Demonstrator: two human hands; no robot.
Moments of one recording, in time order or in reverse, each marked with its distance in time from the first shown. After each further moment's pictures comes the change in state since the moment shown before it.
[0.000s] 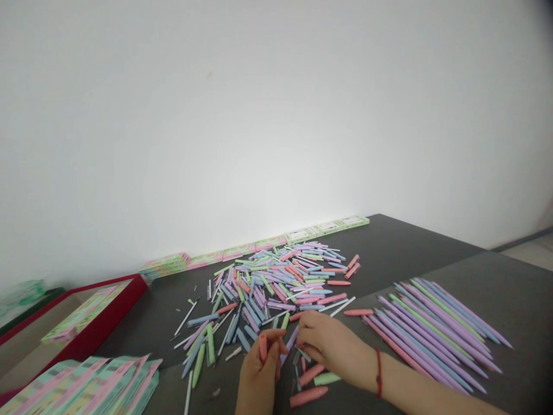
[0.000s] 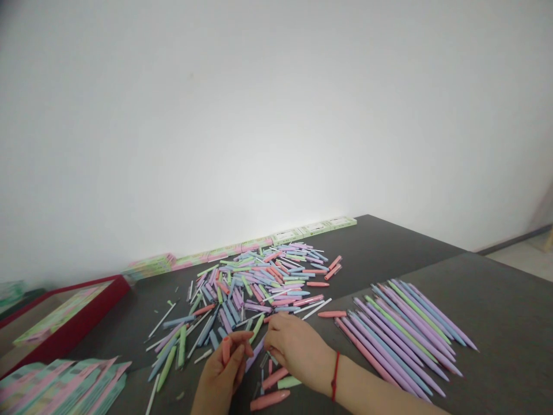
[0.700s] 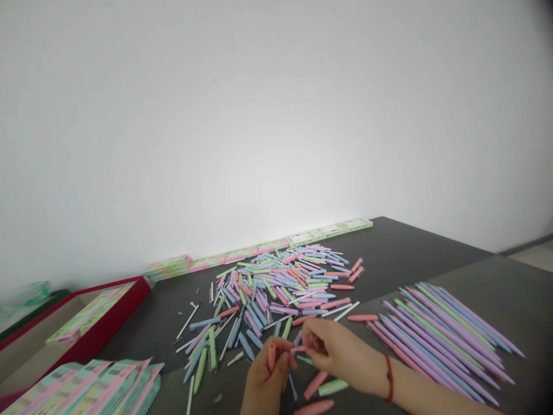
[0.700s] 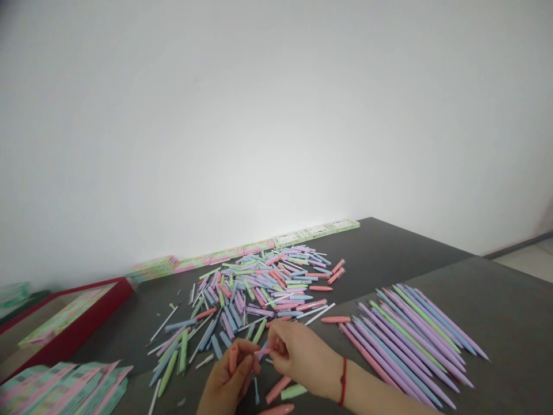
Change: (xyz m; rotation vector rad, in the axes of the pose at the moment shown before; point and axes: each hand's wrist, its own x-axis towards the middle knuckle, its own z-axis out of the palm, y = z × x) left_hand -0.001 -0.007 0.001 -0.037 -0.139 0.024; right_hand 0.001 -0.018 -0.018 0.261 0.042 0.265
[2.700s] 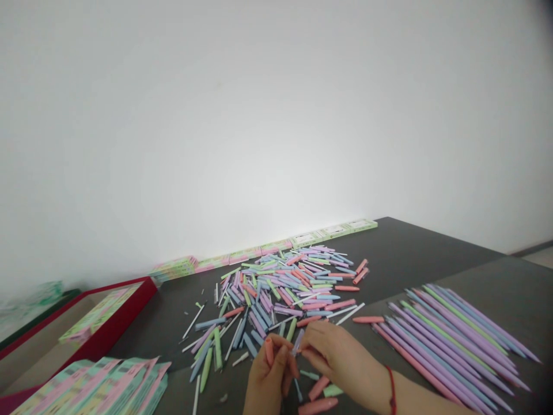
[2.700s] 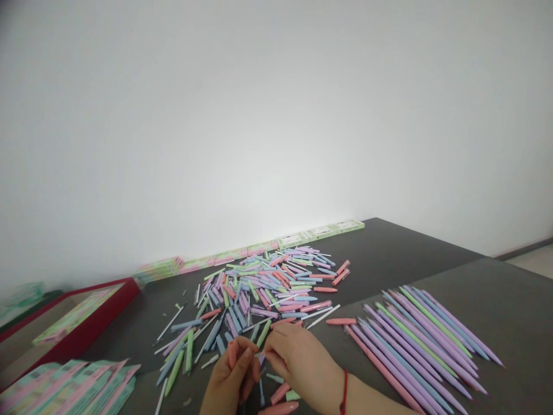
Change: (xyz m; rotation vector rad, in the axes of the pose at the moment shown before) left_hand 0.004 0.009 0.001 -0.082 0.020 -0.014; right_hand 0.003 0.001 0.016 -0.178 0.105 -0.177
